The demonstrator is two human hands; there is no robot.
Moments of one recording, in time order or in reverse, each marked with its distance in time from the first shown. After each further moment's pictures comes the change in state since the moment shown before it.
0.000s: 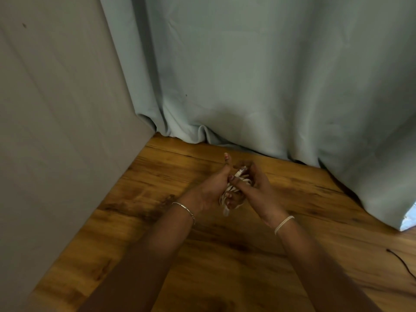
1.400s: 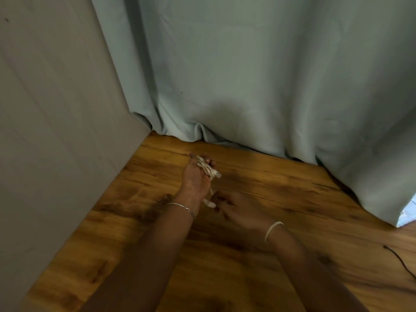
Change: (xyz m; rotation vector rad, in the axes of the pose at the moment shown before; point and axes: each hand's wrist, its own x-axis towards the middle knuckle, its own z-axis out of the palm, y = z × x) left_hand 0.008 0.014 -0.025 -0.661 0.748 0.416; right_hand -0.016 0.007 0.014 -0.618 -0.377 0.131
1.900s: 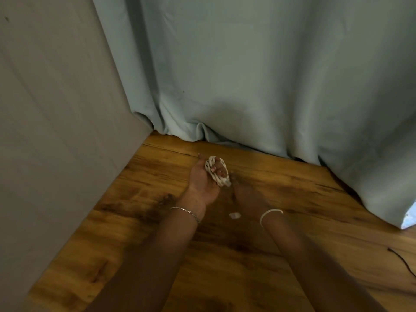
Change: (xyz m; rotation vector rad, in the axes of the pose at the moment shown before) left_hand -0.004 -0.013 -0.006 0.008 -0.173 -0.194; right_hand 0.039 0.041 -0.015 -0.619 -0.082 0.148
